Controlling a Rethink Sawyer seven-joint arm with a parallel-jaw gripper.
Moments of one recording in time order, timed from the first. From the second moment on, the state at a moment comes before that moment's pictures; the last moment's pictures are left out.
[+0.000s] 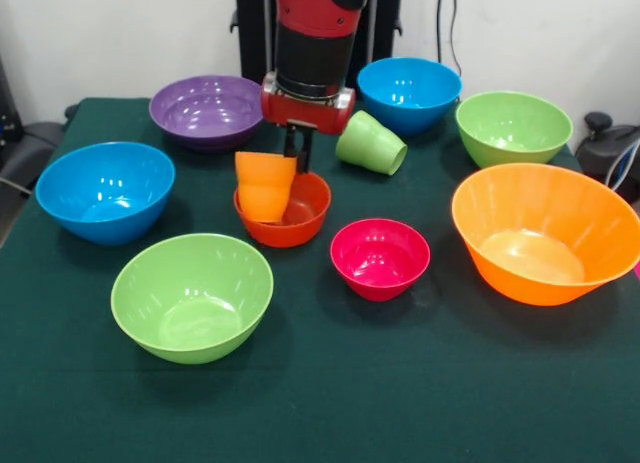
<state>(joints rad) -0.27 -0.56 -0.08 1.84 -0.12 0.23 1.77</state>
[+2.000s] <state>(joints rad) -0.22 -0.43 -0.14 1.55 0.01 0.54 1.78</state>
